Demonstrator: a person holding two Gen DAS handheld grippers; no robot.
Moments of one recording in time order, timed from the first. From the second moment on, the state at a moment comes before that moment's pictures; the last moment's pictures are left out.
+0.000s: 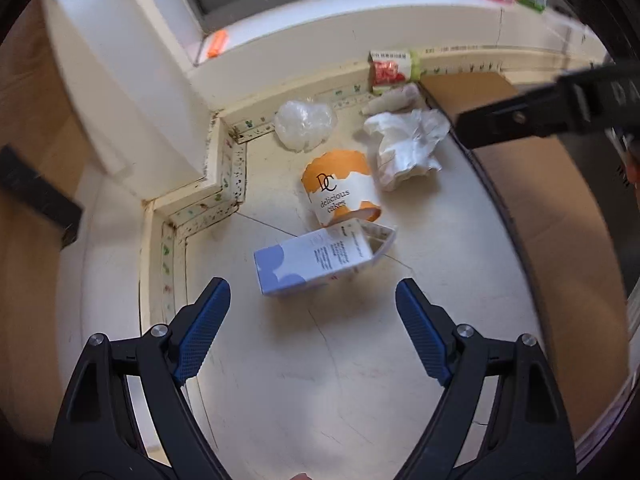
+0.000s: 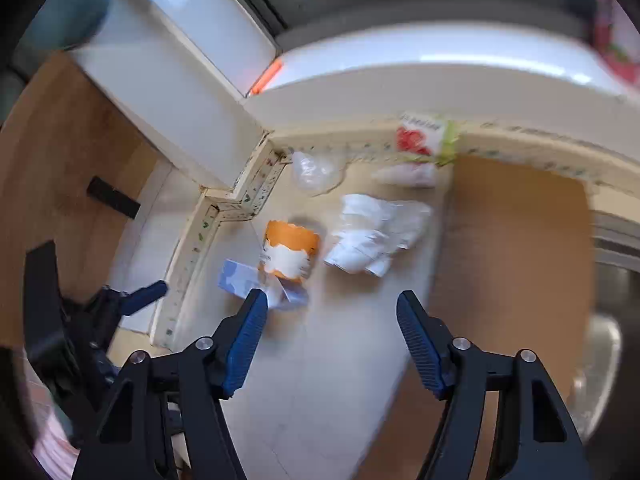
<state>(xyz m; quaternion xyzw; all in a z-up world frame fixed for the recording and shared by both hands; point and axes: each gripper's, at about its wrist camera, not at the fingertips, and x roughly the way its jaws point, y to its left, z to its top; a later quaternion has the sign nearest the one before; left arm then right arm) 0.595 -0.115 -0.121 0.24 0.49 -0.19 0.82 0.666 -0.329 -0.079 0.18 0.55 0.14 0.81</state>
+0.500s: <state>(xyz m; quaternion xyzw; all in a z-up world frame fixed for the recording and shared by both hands) 0.632 -0.130 -0.166 0.32 0.50 -0.23 0.77 0.700 -0.321 -0.144 0.23 0.57 0.17 0.77</state>
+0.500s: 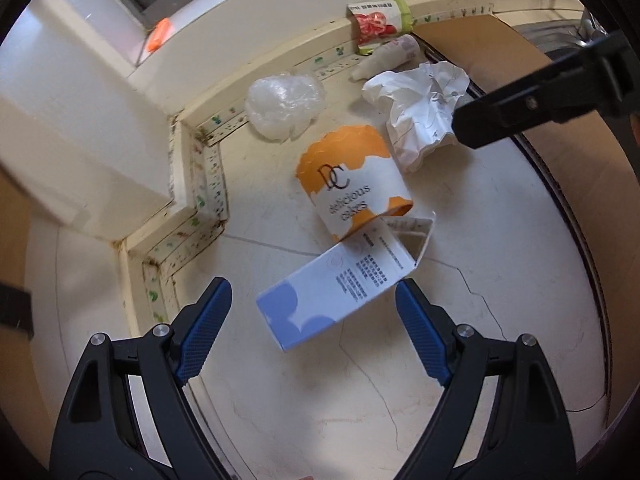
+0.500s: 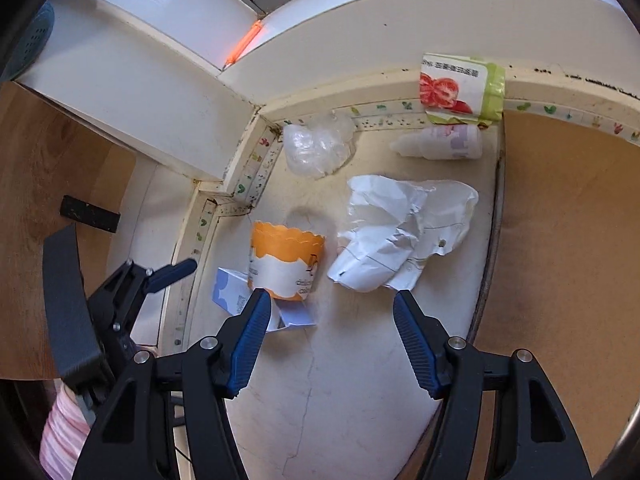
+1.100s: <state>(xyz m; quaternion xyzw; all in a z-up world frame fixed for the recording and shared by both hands) 0.647 -0.113 -0.184 0.21 0.58 -0.21 0.76 0.699 -0.322 -0.138 0.25 0.56 0.18 0.77</state>
